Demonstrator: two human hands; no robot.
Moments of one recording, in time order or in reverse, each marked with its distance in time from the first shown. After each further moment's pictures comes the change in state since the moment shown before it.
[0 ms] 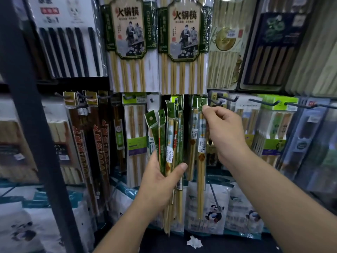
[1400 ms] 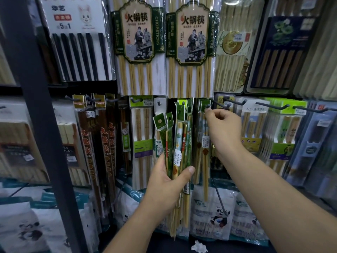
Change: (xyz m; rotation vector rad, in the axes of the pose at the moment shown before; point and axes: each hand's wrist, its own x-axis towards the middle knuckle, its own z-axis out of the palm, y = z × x) left_hand 0.000 0.000 0.000 0.016 0.028 0.020; right_hand 0.027 0.019 0.020 -0.104 0.145 -0.052
